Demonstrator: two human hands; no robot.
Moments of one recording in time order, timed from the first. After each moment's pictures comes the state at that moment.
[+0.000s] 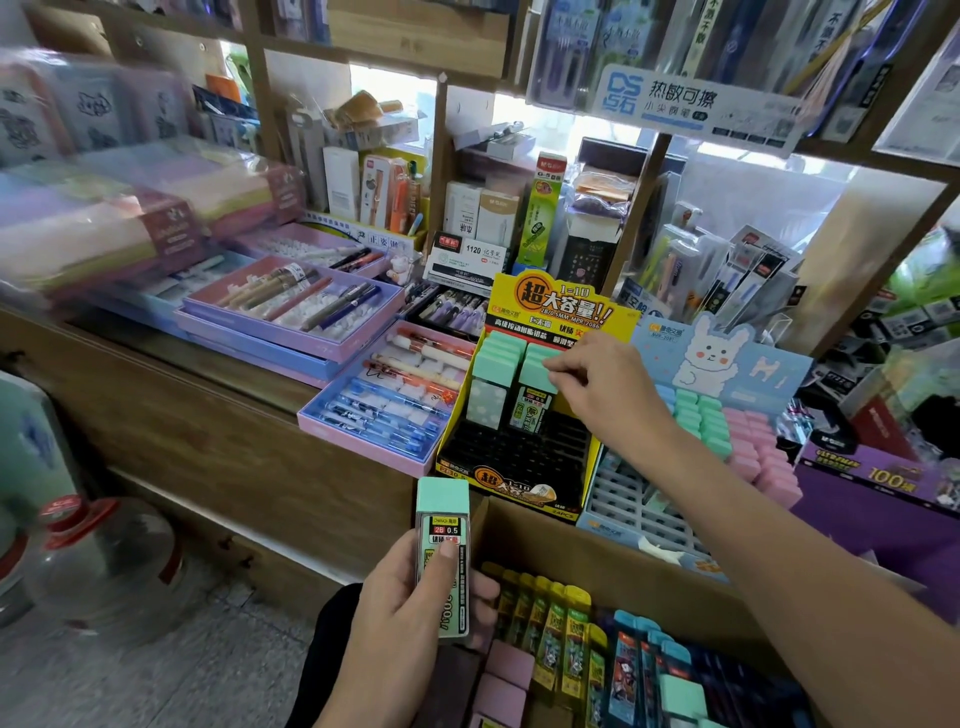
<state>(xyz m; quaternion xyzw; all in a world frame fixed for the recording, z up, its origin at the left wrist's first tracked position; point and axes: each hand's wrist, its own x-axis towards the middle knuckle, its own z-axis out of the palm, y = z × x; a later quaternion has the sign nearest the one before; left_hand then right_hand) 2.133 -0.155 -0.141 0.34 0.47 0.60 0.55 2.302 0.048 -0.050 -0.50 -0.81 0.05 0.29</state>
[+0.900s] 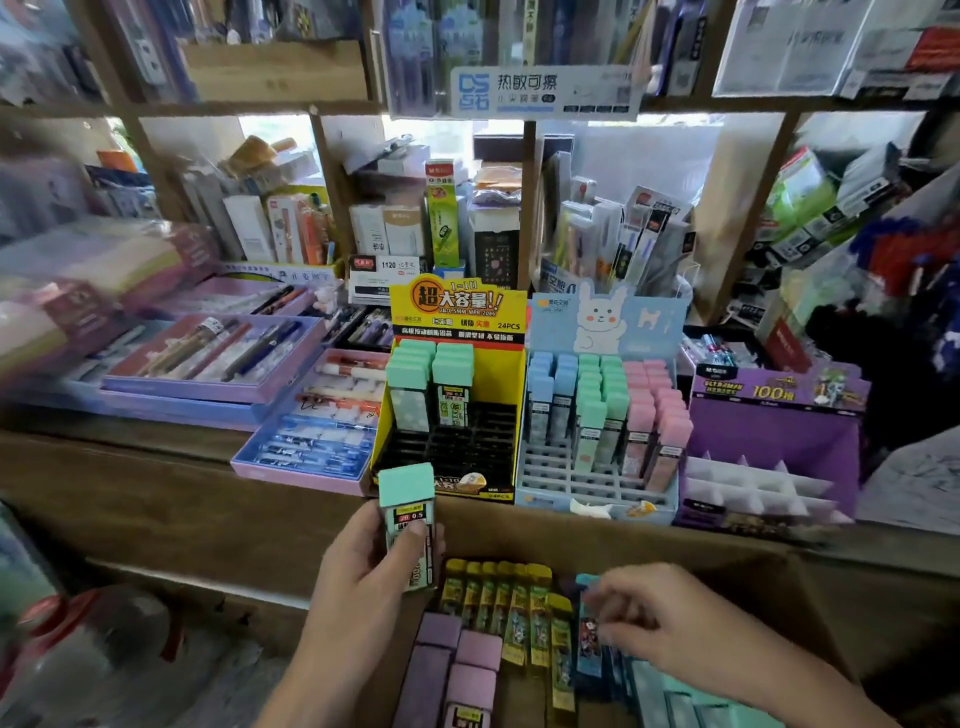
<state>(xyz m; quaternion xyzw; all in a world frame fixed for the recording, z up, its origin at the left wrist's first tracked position) 2.141 -0.129 -0.131 0.50 0.54 0.52 0.43 2.439 -0.120 -0.138 -0.55 -0.72 0.42 0.09</state>
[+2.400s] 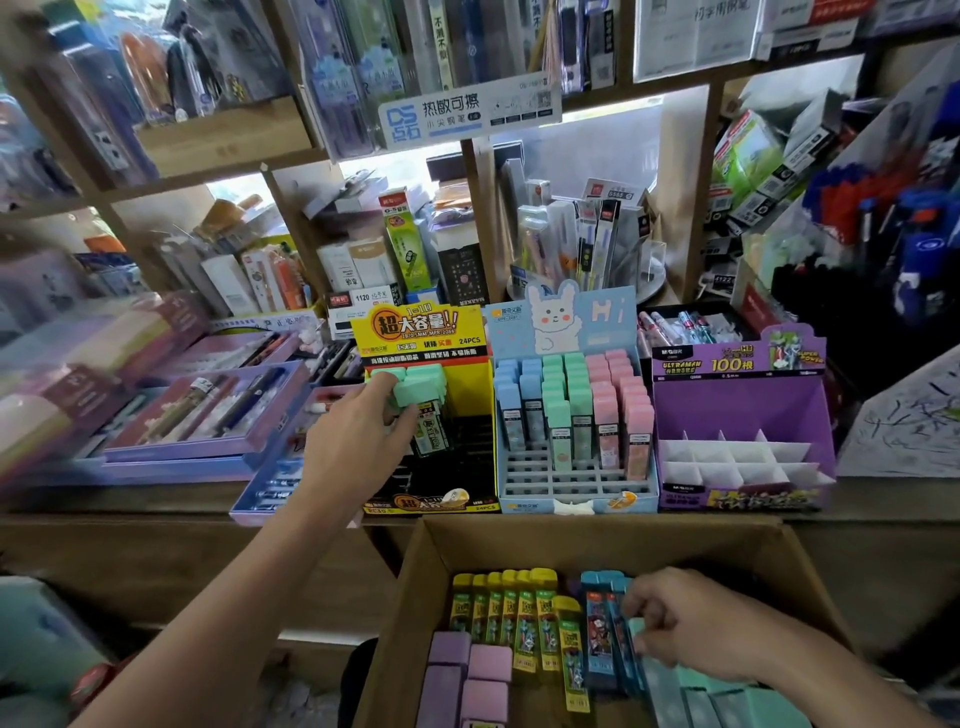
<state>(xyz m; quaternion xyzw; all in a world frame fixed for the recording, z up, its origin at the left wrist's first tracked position) 2.140 0.013 -0.069 0.75 0.60 0.26 -0.09 2.473 -0.113 -0.183 -0.61 -0.63 0.48 0.03</state>
